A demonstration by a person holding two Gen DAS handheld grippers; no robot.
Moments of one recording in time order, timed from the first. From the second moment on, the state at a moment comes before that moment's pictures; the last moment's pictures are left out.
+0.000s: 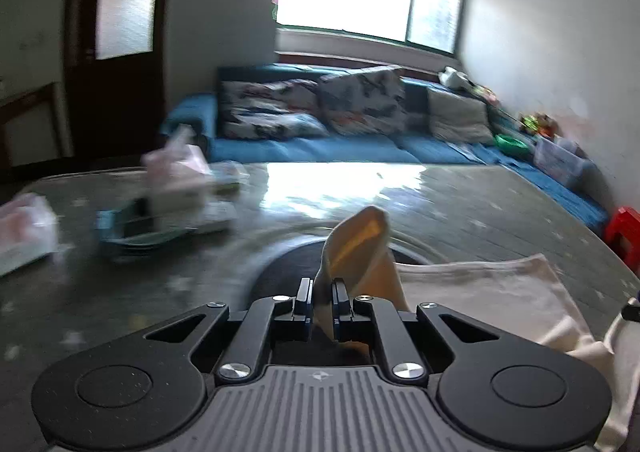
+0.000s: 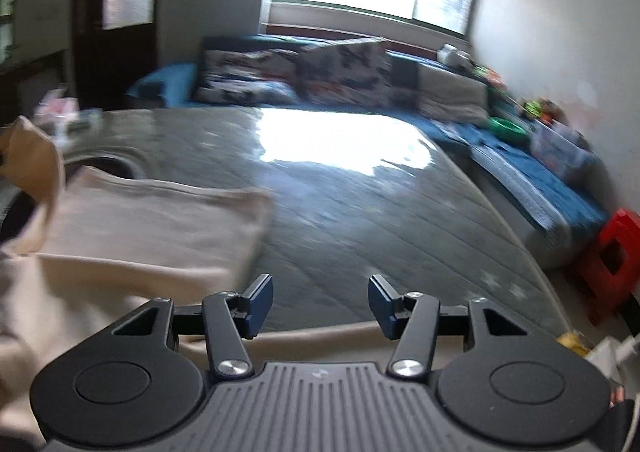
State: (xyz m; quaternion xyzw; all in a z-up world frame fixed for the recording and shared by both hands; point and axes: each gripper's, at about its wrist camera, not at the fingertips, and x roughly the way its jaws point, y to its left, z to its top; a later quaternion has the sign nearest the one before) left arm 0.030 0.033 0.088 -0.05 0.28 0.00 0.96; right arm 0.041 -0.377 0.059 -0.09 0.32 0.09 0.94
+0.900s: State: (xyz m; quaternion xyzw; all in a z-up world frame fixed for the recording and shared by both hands) left arm -0.060 0.137 0.085 -0.08 0.32 0.13 0.94; right arm -0.061 -0.197 0.057 -0.22 0.30 0.45 0.81
